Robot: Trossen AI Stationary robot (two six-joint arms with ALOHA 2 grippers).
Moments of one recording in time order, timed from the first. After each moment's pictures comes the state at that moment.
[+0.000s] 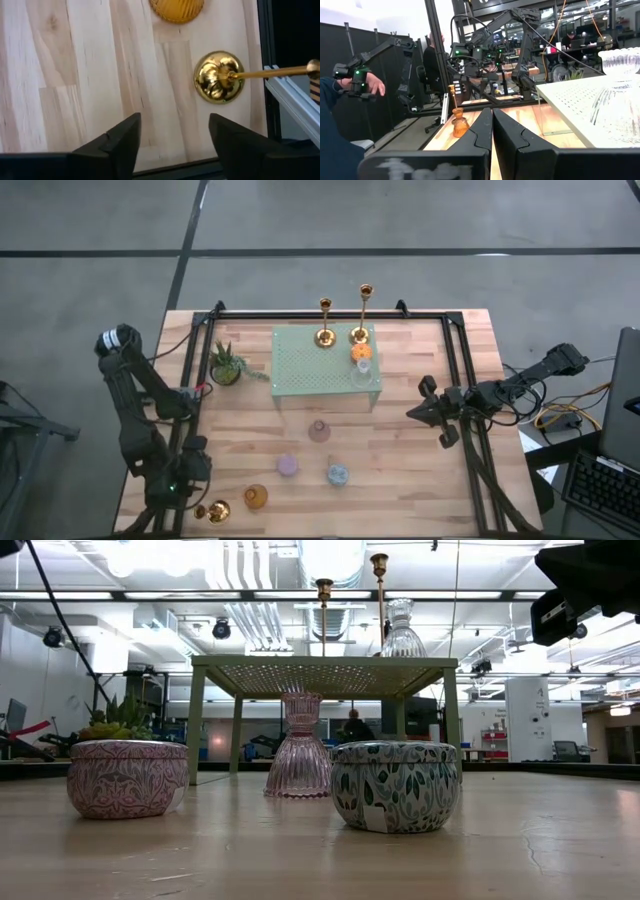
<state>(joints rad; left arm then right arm) -1.21 1.15 0.81 -0.87 -0.19 -1.10 0.43 0.38 0.01 0.53 0.25 0.18</state>
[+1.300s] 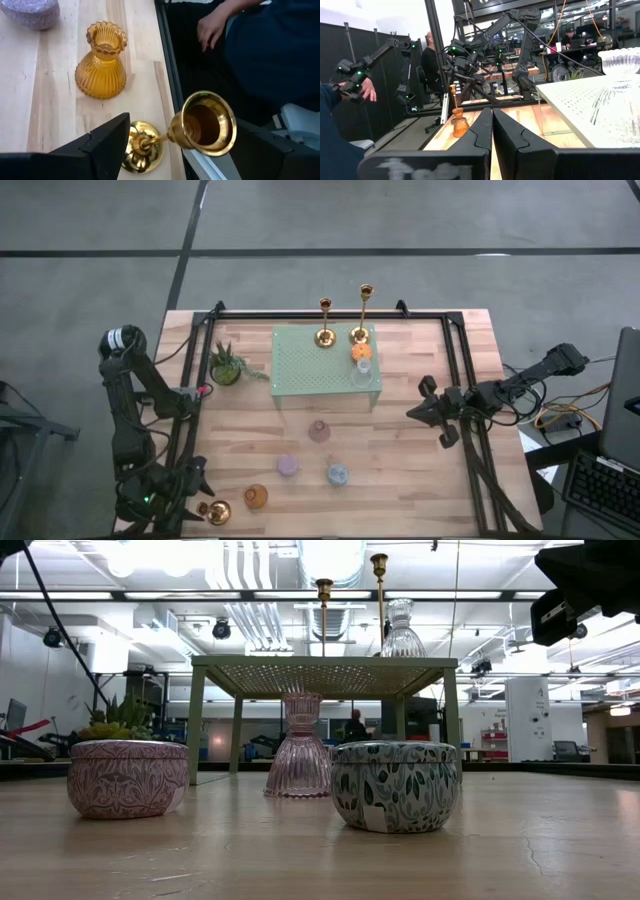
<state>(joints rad) -1.37 1.16 0.74 -0.41 -0.55 -1.19 0.43 0.38 0.01 0.53 0.25 0.18</state>
